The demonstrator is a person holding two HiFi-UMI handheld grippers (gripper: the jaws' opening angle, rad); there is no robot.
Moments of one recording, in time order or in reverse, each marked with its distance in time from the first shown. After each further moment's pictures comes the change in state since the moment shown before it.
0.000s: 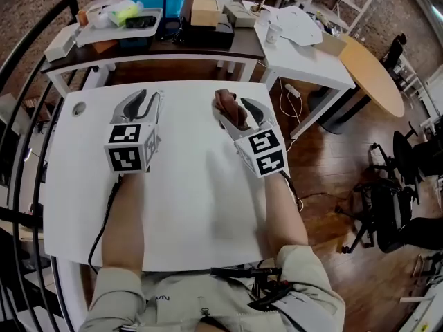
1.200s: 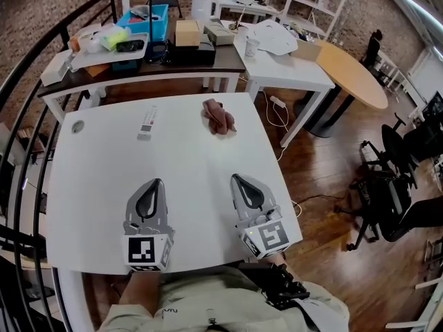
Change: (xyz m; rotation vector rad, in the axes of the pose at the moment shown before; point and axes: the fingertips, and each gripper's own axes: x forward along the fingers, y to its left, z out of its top) left arm -0.175 -0.100 -0.057 -0.003 -0.228 -0.080; right arm -0.172 0.106 -0.009 0.208 -0.330 -0.143
